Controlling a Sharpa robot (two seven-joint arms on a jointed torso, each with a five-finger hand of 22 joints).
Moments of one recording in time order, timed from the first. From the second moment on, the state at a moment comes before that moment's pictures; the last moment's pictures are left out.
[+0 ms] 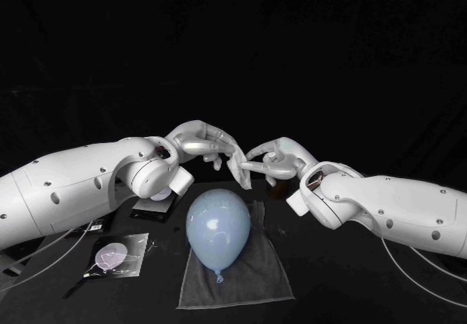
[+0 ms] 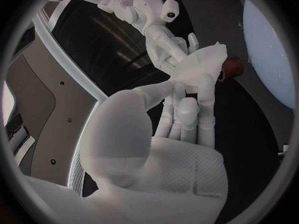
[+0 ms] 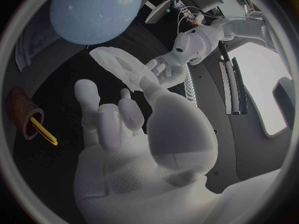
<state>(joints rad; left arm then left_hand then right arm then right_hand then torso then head) 1.39 -0.72 -0.05 1.45 -0.39 -0.14 0.06 1.28 -0.15 0.82 -0.05 0.05 1.01 0.11 0.32 0.68 0.89 0.05 0.89 0.39 1.18 -0.02 1.35 0.94 0.17 1.01 0.07 1.02 0.59 1.31 -0.77 -0.13 1.59 -0.70 -0.55 0.08 1.20 -0.12 0.29 0.04 0.06 0.92 0.15 0.19 0.49 1.33 0.07 1.19 1.23 1.41 0.00 1.39 1.31 0.16 1.14 0.12 0.95 0.99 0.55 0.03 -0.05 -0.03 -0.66</state>
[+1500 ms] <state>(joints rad) 1.39 -0.72 -0.05 1.45 -0.39 -0.13 0.06 1.28 -0.16 0.81 -0.06 0.05 1.01 0.11 0.33 0.68 0.89 0.05 0.89 0.39 1.18 -0.02 1.35 0.94 0.17 1.01 0.07 1.02 0.59 1.29 -0.77 -0.13 1.57 -0.70 -0.57 0.06 1.31 0.00 0.48 -0.05 0.04 1.04 0.08 0.31 0.52 1.45 0.01 1.37 1.31 1.47 -0.05 1.50 1.31 0.13 1.28 0.06 1.17 1.19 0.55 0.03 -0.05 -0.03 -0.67</state>
